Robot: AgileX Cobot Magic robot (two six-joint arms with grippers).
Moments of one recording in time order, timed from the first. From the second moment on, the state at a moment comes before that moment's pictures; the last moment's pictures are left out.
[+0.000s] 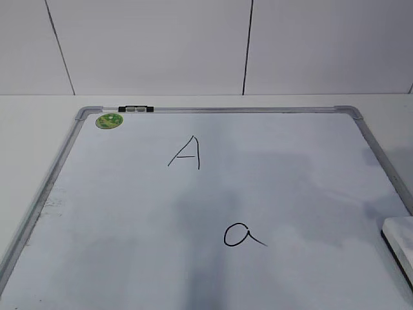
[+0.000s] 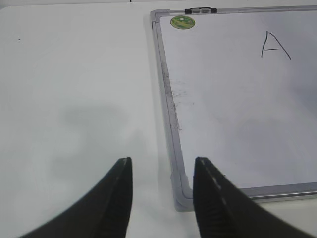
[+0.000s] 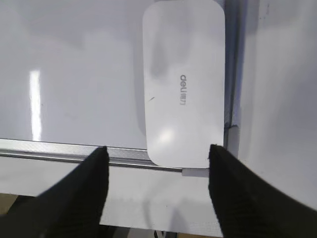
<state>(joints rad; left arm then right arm) 0.01 0.01 -0.50 -0.16 1.10 0.07 -0.02 1.07 -0.72 0.14 1.06 -0.15</state>
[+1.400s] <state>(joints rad) 0.01 0.01 -0.50 -0.16 1.10 0.07 0.01 1.30 -0.73 0.05 0.97 -0.15</state>
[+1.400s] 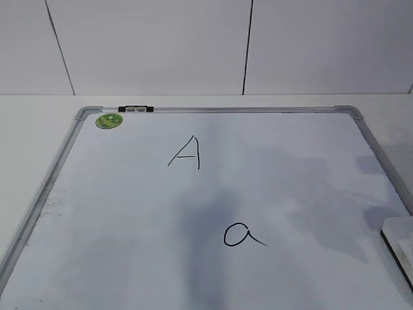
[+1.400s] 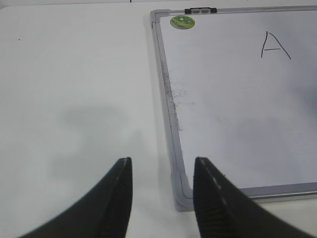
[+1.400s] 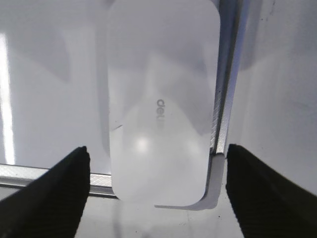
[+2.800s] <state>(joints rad) 0.01 0.01 -0.50 -0.16 1.10 0.07 0.02 1.48 -0.73 0.05 0.83 -0.15</state>
